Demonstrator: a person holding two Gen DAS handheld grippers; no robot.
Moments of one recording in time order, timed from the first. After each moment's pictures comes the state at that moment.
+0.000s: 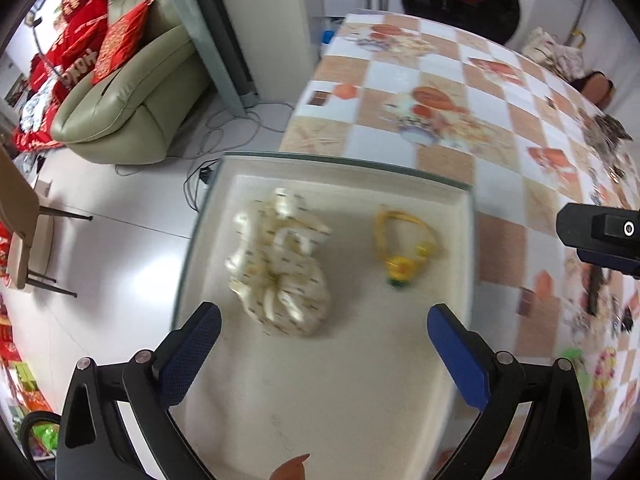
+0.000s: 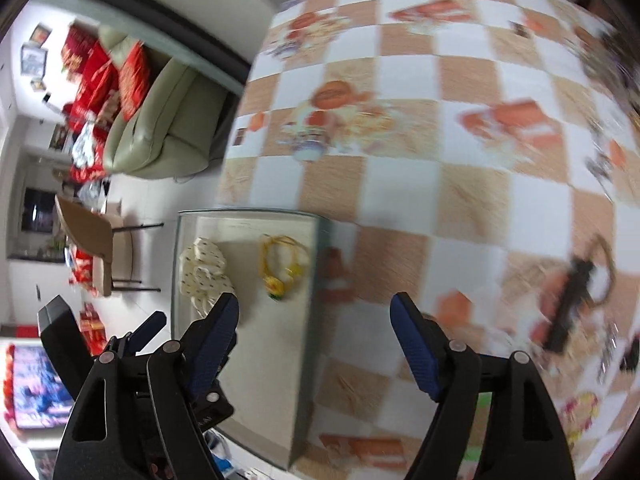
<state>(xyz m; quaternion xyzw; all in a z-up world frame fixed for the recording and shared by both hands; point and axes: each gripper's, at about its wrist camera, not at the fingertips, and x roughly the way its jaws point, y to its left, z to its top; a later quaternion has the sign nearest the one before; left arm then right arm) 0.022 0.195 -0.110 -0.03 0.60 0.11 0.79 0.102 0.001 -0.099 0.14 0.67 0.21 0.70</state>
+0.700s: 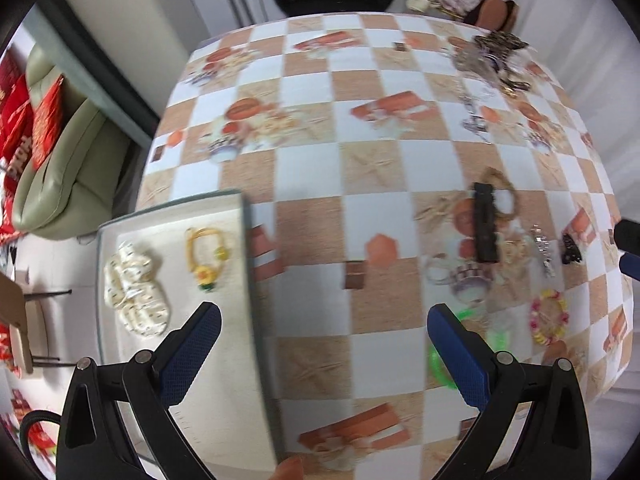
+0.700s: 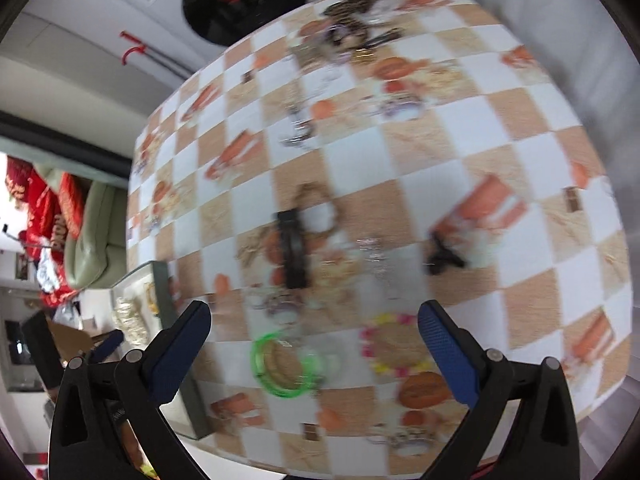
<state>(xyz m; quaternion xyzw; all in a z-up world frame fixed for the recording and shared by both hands) 0.029 0.029 -0.087 0.06 0.61 -0.01 0.79 0.020 -0.242 -0.084 0.23 0.62 0.02 0.75</state>
